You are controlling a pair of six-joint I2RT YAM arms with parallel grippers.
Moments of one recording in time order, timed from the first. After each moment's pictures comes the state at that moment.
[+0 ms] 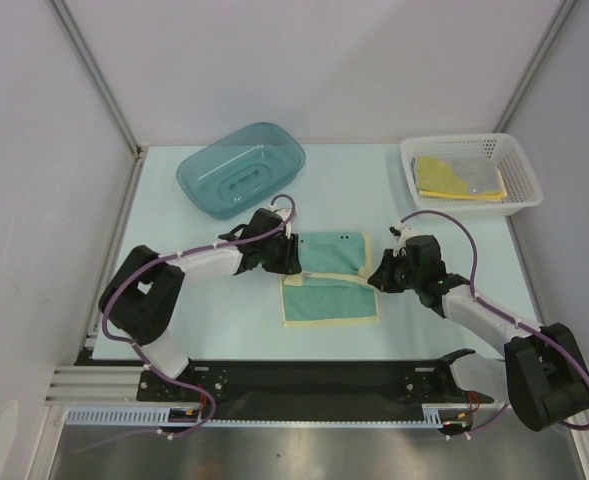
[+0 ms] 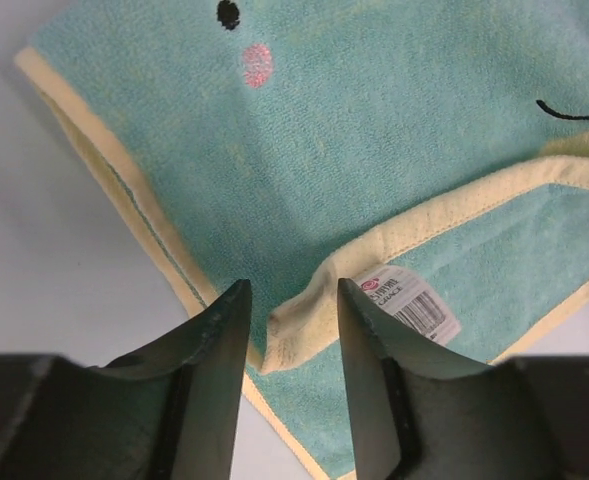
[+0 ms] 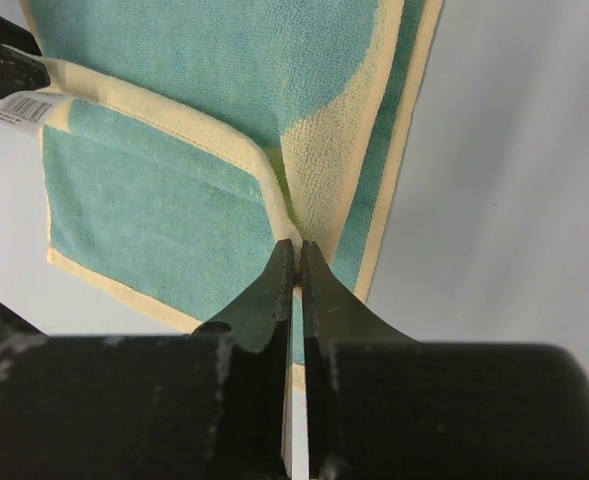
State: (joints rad) left arm -0.60 1.67 0.91 -0.14 0.18 -0.41; right arm 0.36 1.16 0.47 -0.03 -0.27 0.39
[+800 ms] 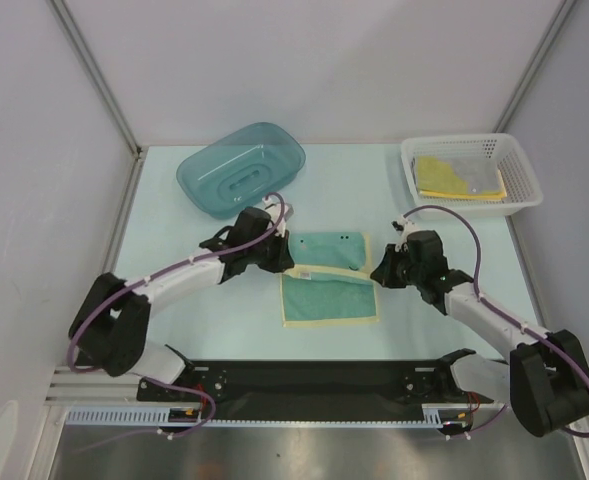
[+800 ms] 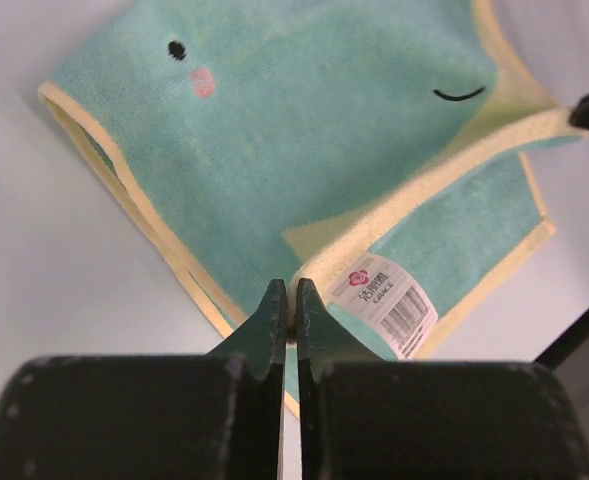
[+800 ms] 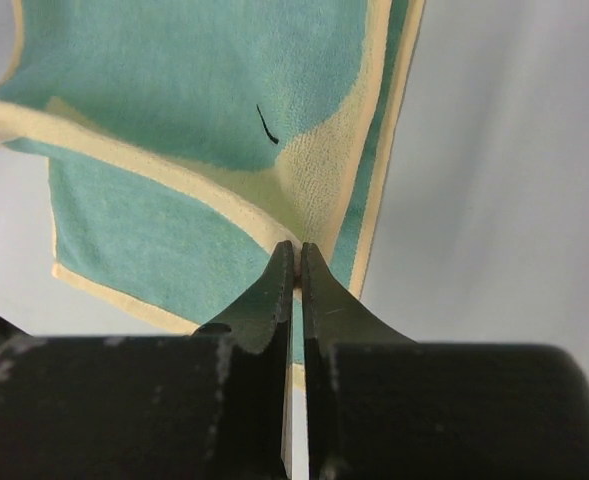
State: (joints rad) left arm -0.61 1.49 0.87 -0.16 0.22 -0.32; right arm 0.36 1.14 0.51 -0.10 -0.23 0.39
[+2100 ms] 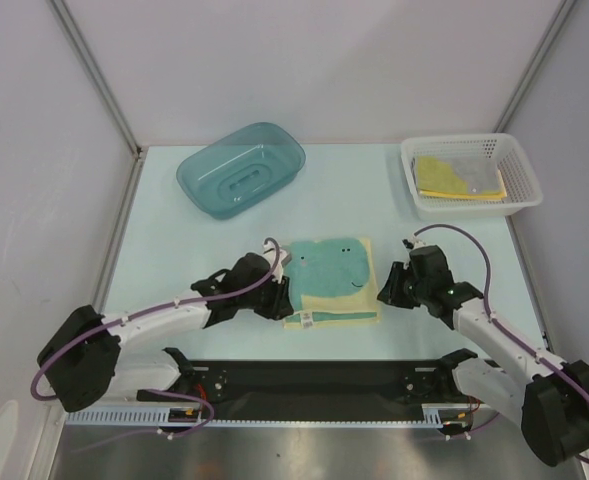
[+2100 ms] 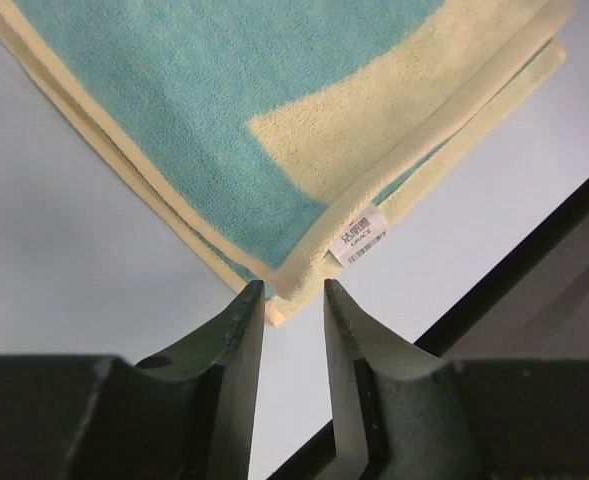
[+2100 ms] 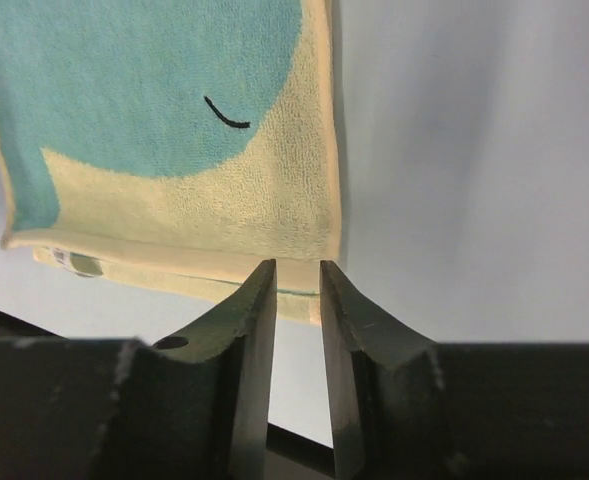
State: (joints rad) left arm -0.81 1.22 0.55 -0.15 0.16 -0.43; right arm 0.39 0.98 0.46 -0.35 -0.16 0.53
